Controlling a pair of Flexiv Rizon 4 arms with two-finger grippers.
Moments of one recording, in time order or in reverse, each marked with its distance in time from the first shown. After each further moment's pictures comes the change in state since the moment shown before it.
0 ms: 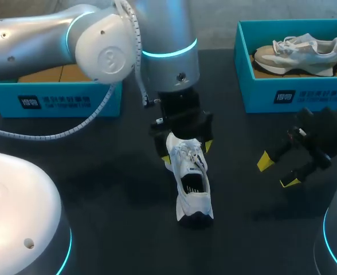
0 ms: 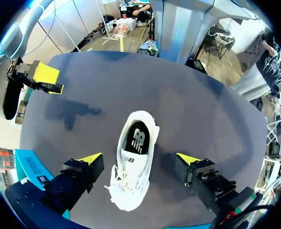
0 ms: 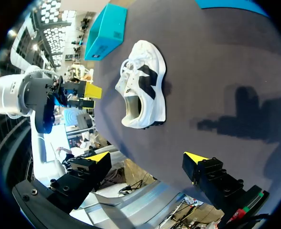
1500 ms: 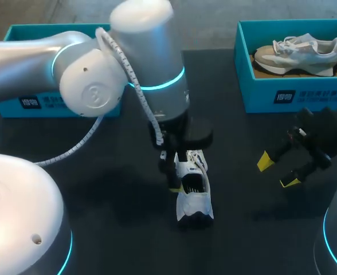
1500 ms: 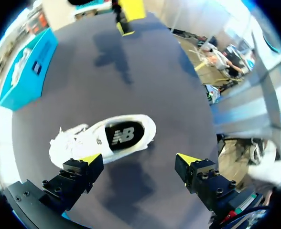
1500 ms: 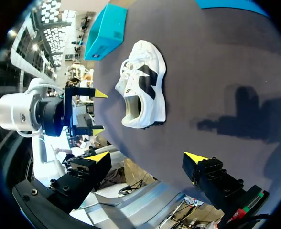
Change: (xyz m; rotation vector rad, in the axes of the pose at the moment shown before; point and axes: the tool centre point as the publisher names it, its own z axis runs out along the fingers) left arm 0.039 -0.029 0.030 -0.023 -0.053 -1.086; right arm 0.000 0.000 0.000 0.000 0.000 0.000
